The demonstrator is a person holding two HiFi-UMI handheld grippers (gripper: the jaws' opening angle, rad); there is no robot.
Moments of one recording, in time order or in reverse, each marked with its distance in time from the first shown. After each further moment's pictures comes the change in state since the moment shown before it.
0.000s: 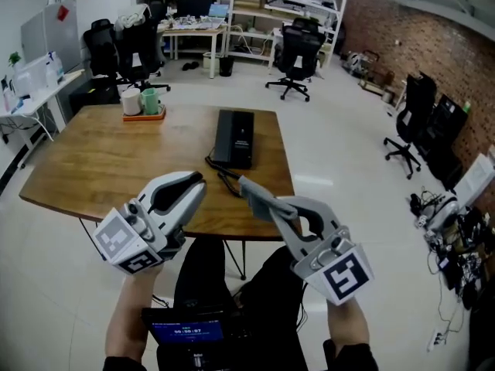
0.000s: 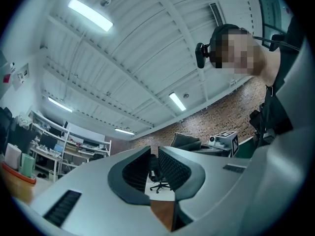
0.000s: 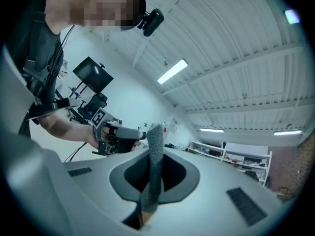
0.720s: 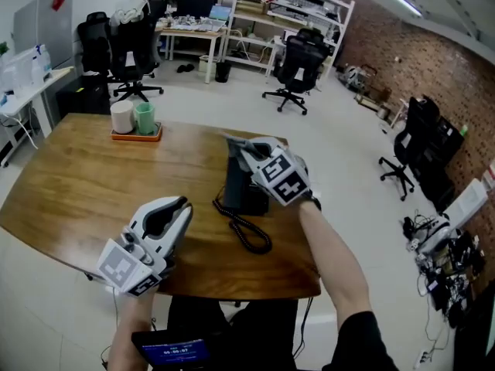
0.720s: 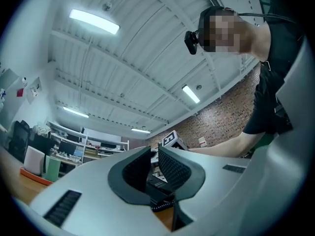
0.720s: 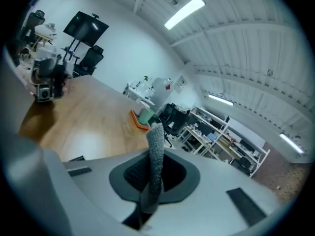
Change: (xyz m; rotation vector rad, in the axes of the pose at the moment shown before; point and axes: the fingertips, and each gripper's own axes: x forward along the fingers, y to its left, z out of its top) left arm -0.013 0.145 -0.062 0.079 0.003 0.176; right arm 0.274 -0.153 -0.213 -0.077 0.512 0.055
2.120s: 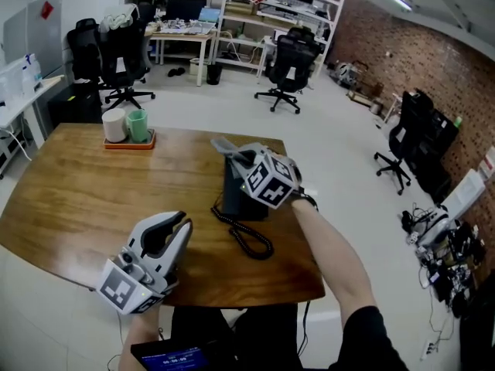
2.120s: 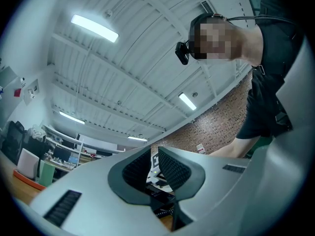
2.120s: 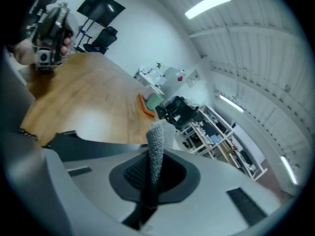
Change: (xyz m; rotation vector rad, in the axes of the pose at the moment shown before) left arm -0.009 -0.004 0.012 0.005 -0.107 -0.040; right arm 0.045 0.014 -0.024 -0.205 0.129 0.039
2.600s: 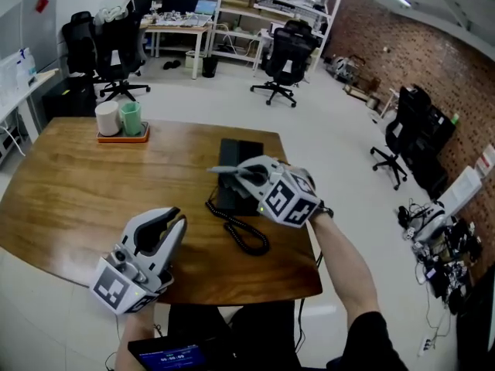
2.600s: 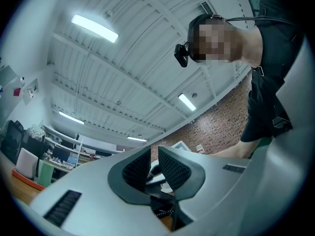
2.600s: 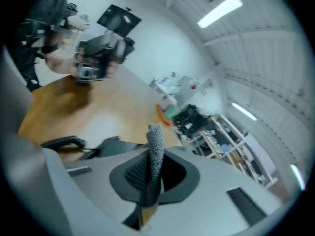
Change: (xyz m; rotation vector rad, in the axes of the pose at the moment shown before) left arm -0.002 -0.001 -0.004 -0.014 0.003 -0.011; right arm -0.061 0.043 -0.001 -0.058 -0.093 0.111
